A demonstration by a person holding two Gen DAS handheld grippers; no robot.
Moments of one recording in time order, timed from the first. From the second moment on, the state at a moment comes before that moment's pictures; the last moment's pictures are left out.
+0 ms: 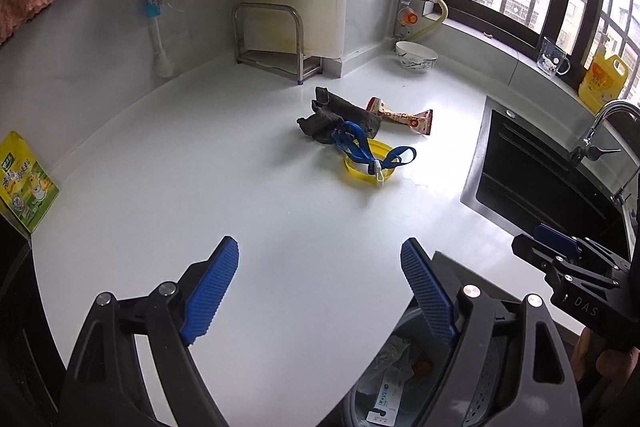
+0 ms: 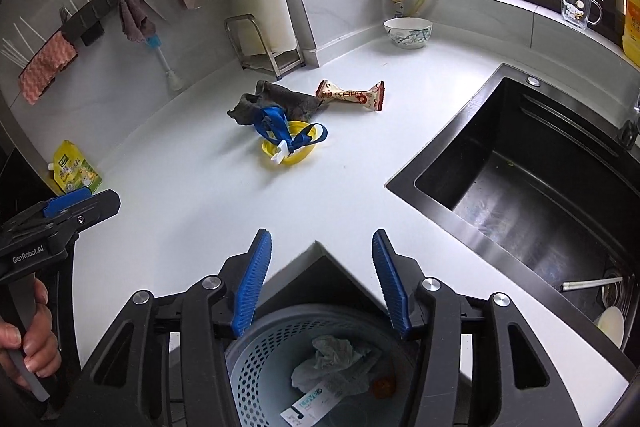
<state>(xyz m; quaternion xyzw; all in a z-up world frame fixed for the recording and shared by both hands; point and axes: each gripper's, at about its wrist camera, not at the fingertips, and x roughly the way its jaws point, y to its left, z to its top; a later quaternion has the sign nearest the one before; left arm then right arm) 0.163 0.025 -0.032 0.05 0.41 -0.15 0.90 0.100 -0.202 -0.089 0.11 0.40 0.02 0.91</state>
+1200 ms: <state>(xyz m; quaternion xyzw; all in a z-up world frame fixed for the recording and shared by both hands) 0.320 0.033 -0.105 0.05 0.45 -0.17 0.88 0.289 -0.130 -0.159 -0.03 0.42 0.00 0.91</state>
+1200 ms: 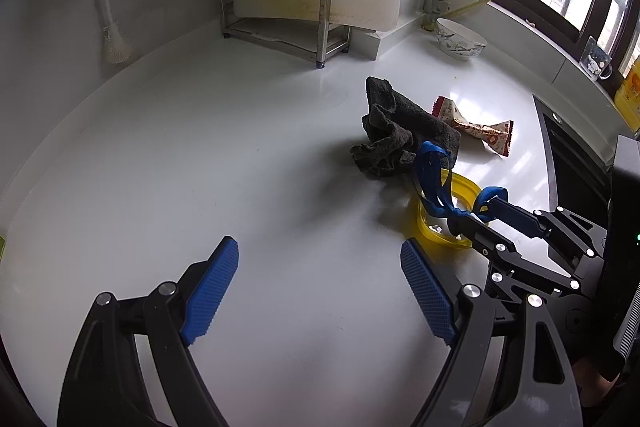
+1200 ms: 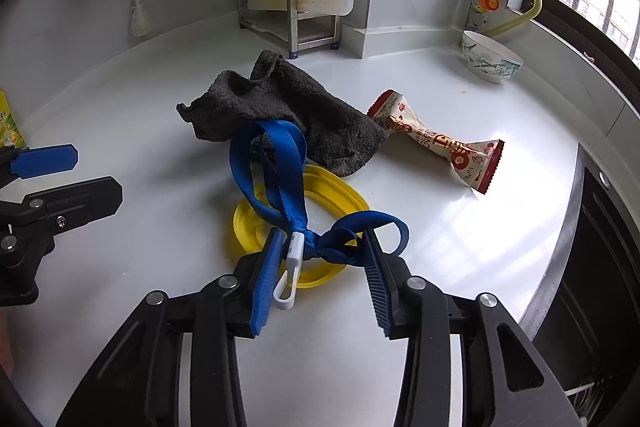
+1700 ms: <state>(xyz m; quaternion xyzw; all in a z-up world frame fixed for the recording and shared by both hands) 0.308 0.003 -0.106 0.05 0.45 -0.21 0.87 0.270 -0.175 -0.131 0.09 0.39 -0.01 0.92</state>
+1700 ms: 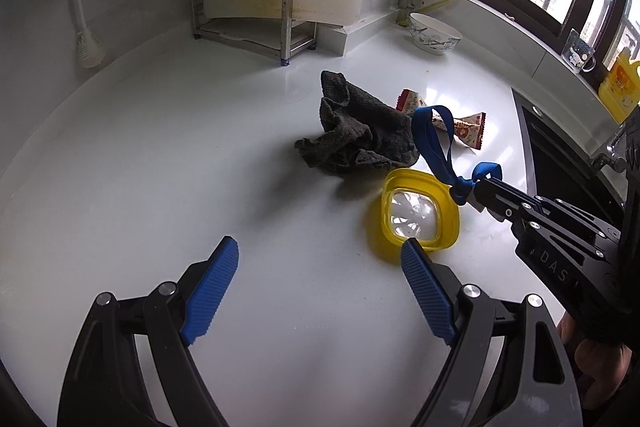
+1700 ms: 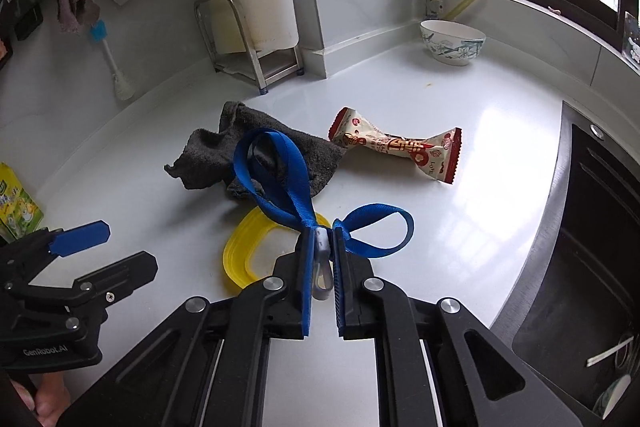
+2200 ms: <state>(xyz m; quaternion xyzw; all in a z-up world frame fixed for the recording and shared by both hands) 0.300 -0.068 -0.131 0.07 0.45 -0.25 0.85 0.219 -0.232 -0.127 0.12 0.37 -0.09 0.92</state>
